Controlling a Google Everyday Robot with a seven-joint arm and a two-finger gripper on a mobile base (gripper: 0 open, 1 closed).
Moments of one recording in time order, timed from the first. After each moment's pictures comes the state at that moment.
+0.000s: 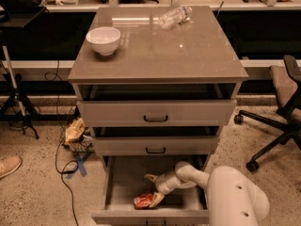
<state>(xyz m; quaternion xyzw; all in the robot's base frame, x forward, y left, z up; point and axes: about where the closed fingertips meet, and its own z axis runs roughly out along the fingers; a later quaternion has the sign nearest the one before) 0.559 0.005 0.138 -0.72 0.57 0.26 0.31</state>
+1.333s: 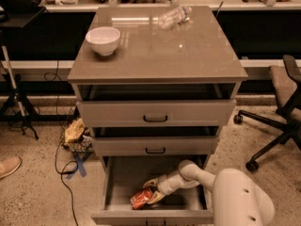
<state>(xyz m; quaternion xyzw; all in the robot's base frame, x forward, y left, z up) 0.538 0.011 0.168 -0.72 0.52 0.32 0.33</state>
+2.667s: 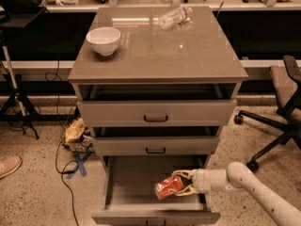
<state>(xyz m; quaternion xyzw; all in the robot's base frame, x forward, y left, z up) 0.512 -0.124 0.360 -0.68 0.48 0.24 0.50</state>
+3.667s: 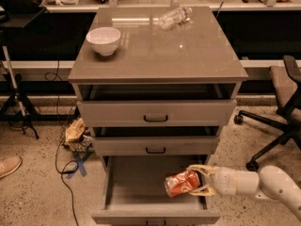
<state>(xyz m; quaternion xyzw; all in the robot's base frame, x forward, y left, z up) 0.460 -0.158 0.516 -0.67 0.45 0.19 0.56</state>
